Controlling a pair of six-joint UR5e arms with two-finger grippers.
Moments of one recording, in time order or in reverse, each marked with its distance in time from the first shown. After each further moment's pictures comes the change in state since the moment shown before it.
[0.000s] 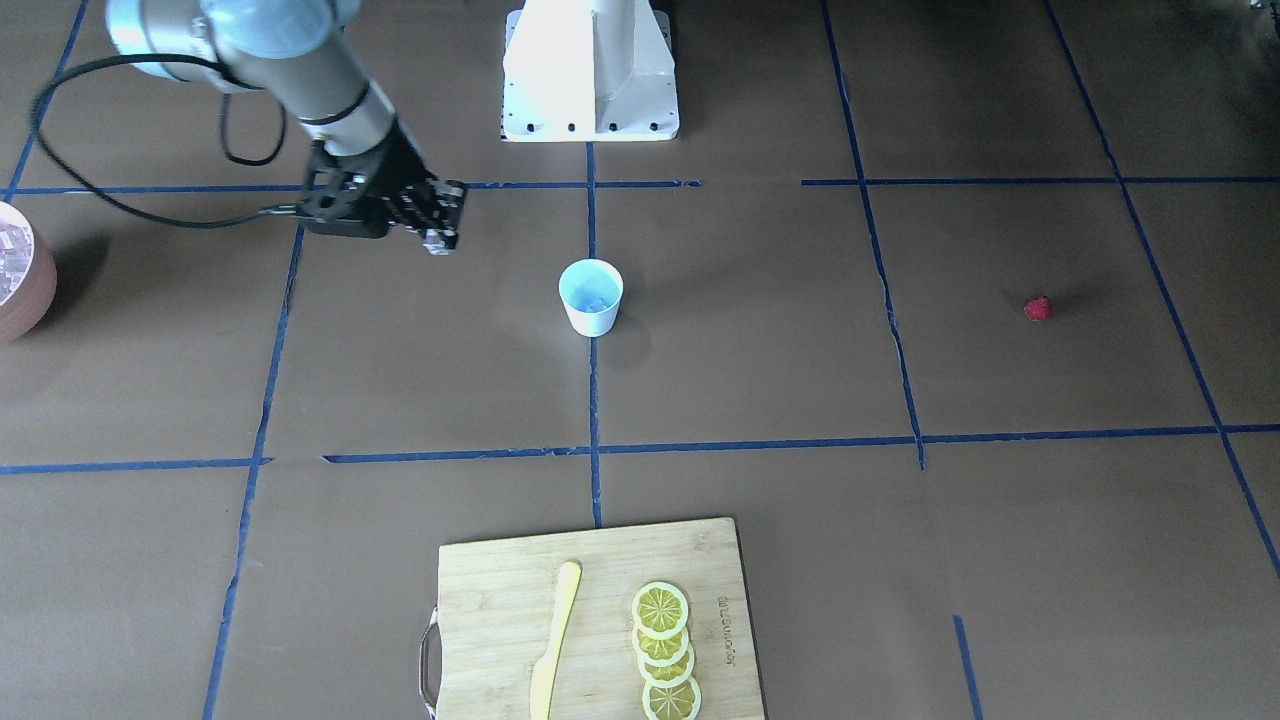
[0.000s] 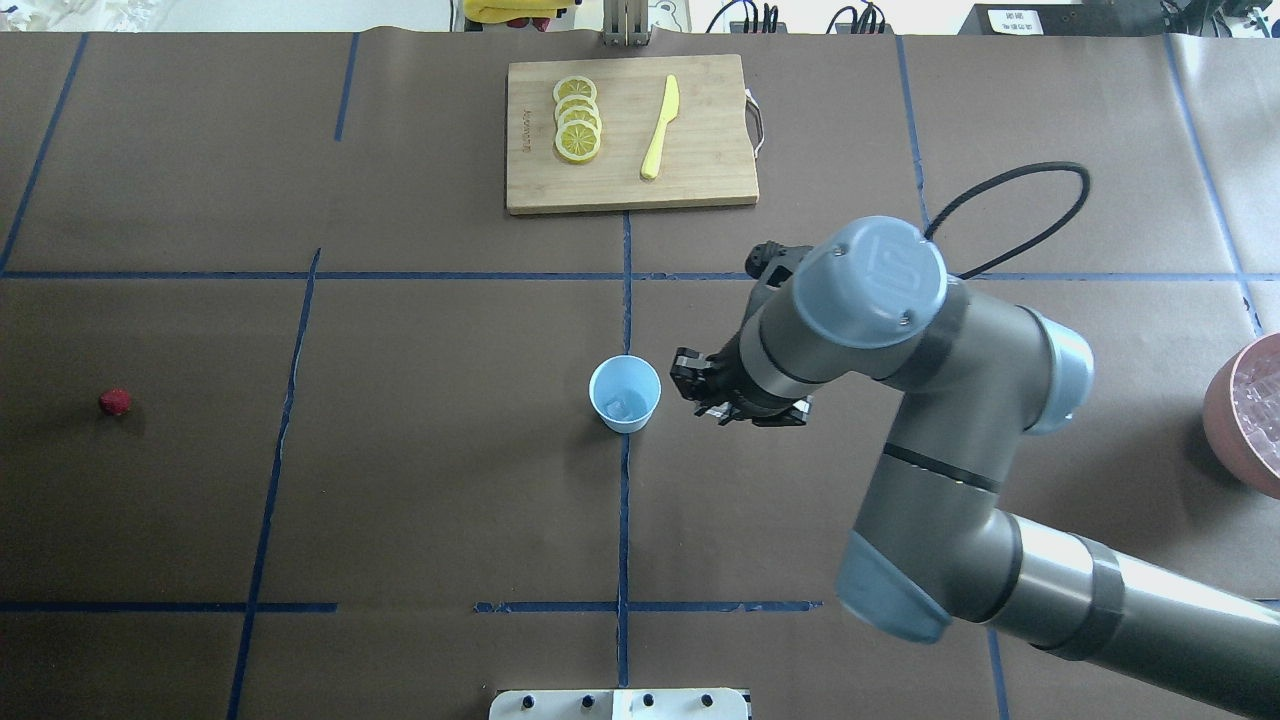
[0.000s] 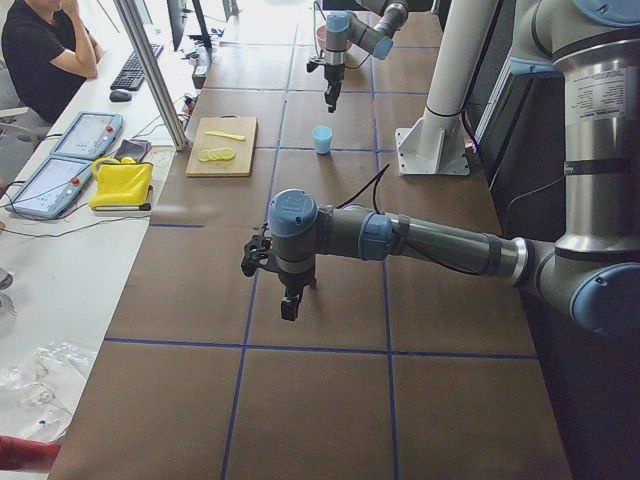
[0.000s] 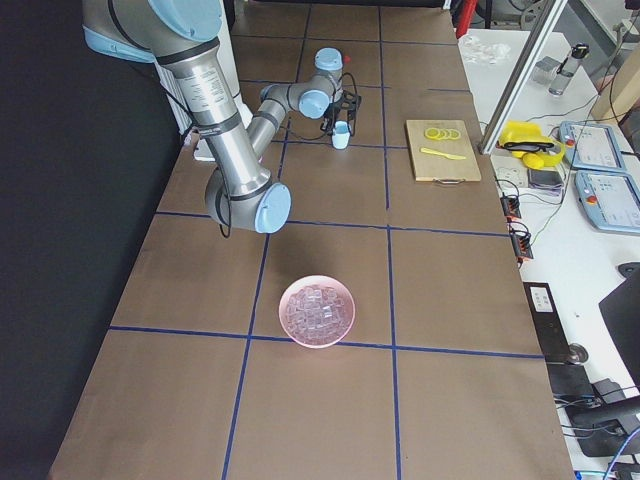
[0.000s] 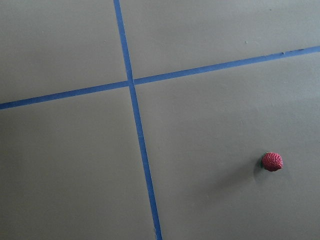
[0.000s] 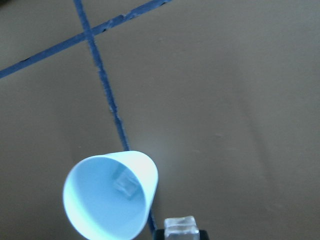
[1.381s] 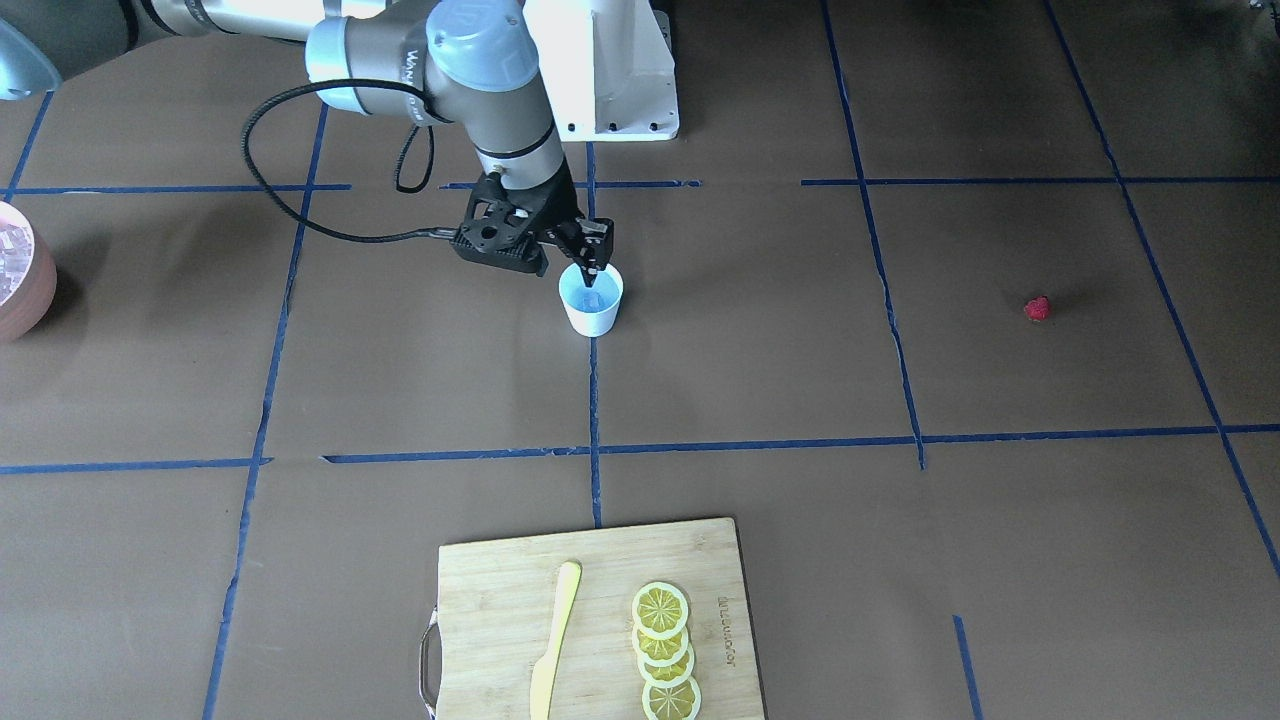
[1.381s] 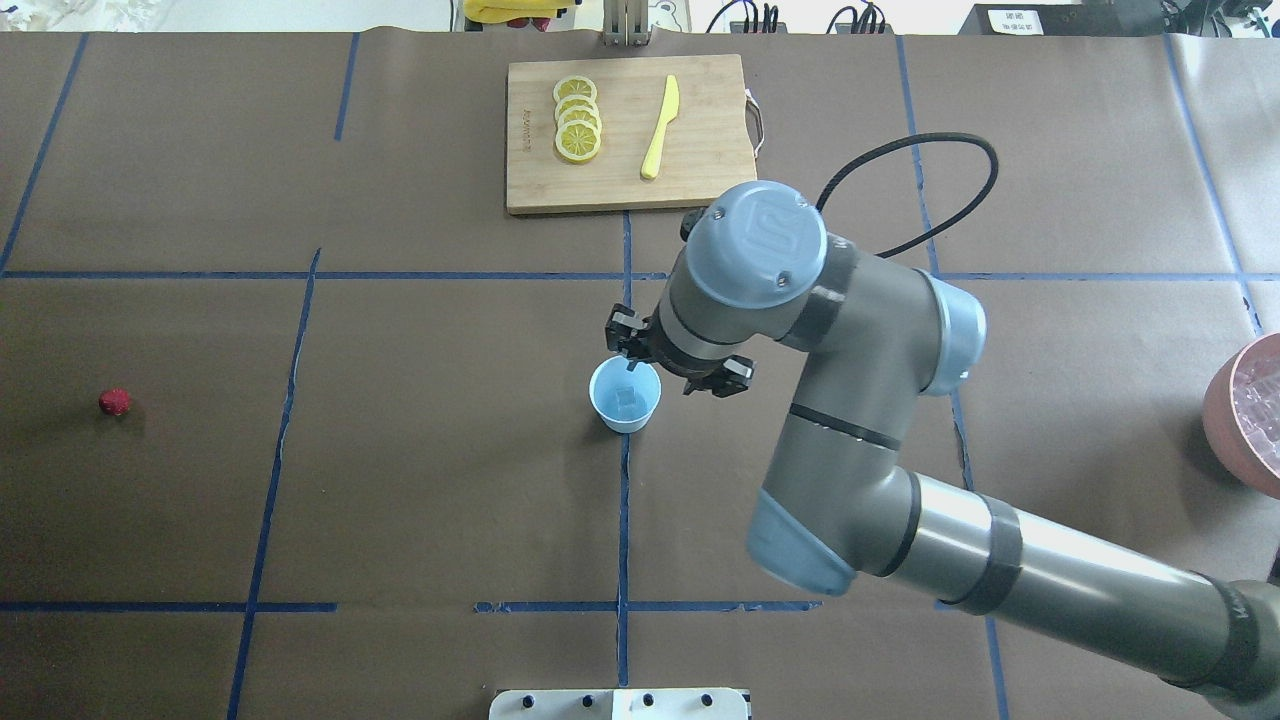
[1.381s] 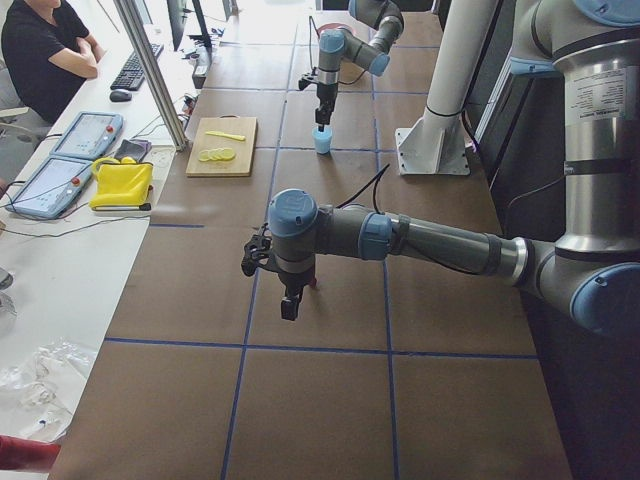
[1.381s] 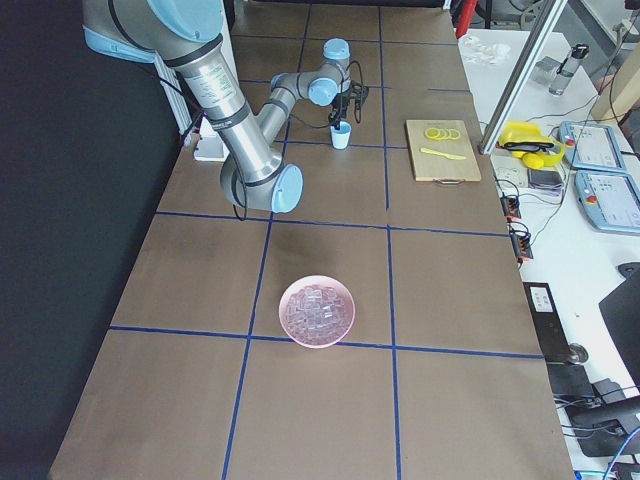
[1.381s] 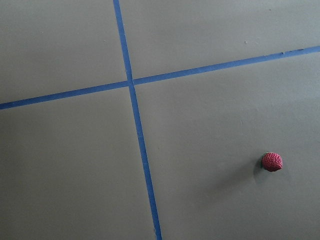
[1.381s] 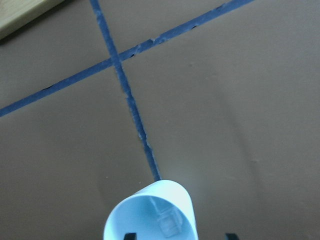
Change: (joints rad) left arm -0.001 0.000 -0.003 0.000 0.000 0.000; right arm 0.056 0.016 -0.036 -0.020 0.009 -0.033
